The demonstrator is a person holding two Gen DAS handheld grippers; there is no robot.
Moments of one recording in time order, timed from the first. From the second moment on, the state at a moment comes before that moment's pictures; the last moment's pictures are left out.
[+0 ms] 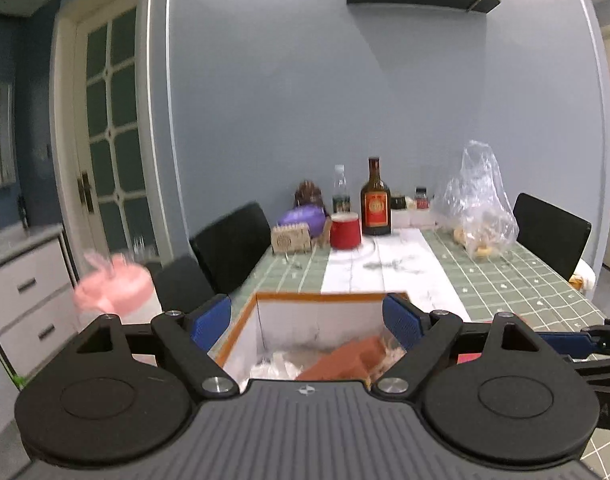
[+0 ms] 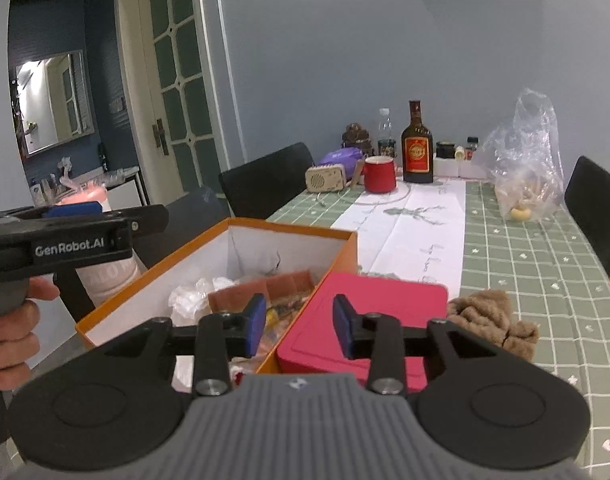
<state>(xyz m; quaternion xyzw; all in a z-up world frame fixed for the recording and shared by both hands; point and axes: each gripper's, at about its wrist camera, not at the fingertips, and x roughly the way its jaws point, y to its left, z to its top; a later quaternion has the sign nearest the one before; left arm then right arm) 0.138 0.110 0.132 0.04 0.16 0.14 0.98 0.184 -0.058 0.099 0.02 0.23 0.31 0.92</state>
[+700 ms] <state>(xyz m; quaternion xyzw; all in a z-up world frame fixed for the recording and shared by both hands) 0.125 0.006 0.135 0.01 0.15 0.08 0.98 0.174 -0.200 0.097 0.09 0.18 0.18 0.96</state>
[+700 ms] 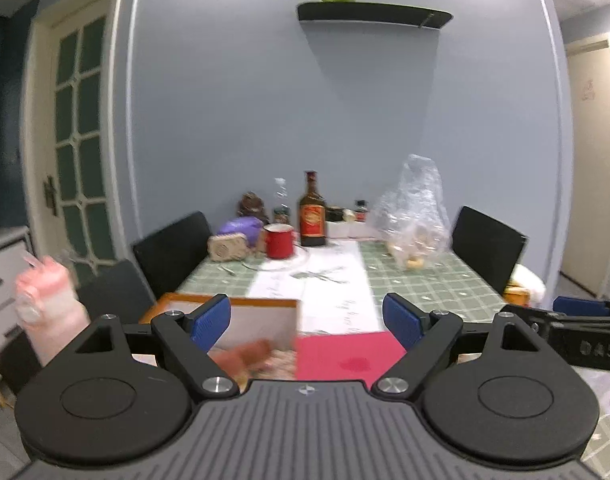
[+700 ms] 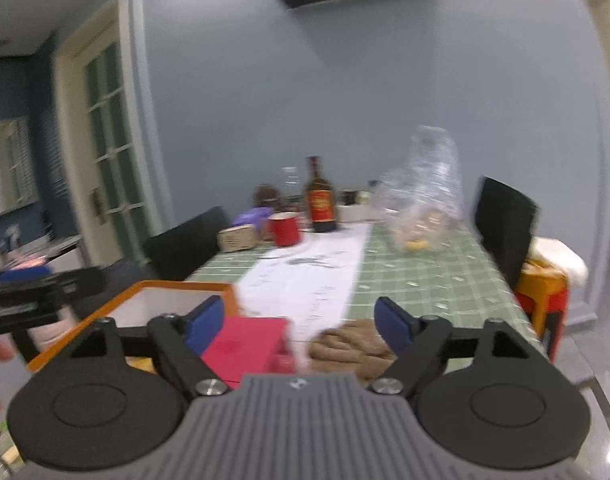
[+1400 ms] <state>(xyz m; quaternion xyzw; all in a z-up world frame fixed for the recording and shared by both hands) 0.189 -0.087 0.036 0.01 0.26 -0.01 0.97 0.248 -0.208 -0.038 -0.01 0.27 0.24 0.93</state>
